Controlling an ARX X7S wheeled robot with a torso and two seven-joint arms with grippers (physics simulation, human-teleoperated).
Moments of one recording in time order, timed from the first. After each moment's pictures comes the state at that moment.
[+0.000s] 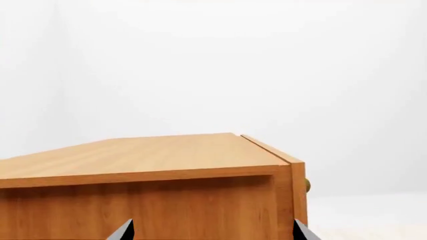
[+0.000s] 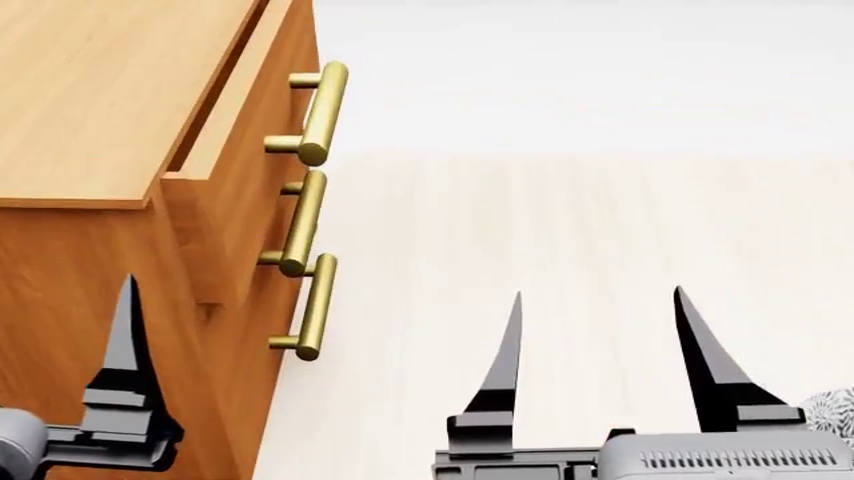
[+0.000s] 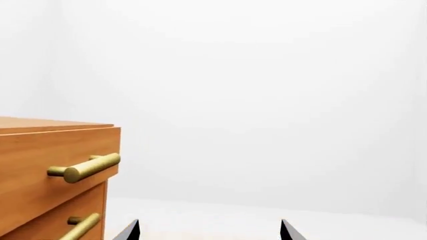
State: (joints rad) left arm -0.14 -0.20 0.15 0.79 -0.14 -0.56 -0.24; right arm 0.11 0.21 -0.11 -0.75 0.13 0.48 0.19
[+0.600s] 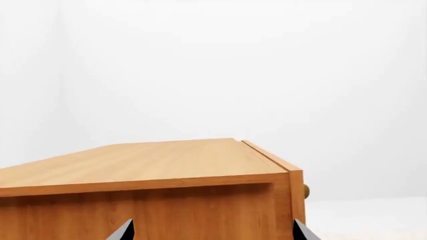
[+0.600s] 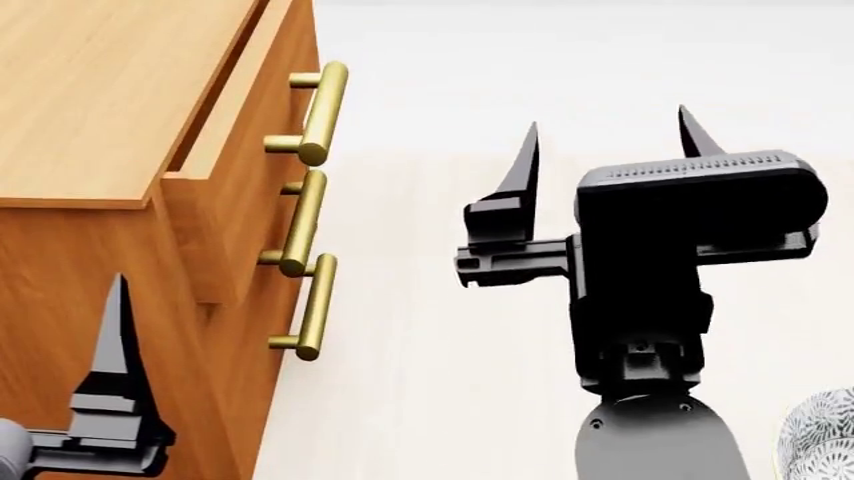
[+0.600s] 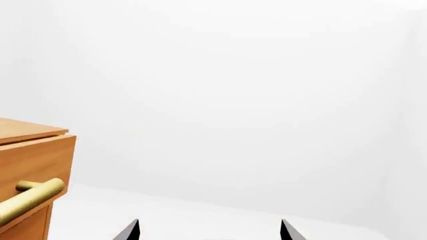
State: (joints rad) left arm -0.14 -0.22 0.15 0.84 -0.15 -0.58 -0.26; right arm 0.62 0.23 -0.18 -0.43 0.10 0.71 0.18
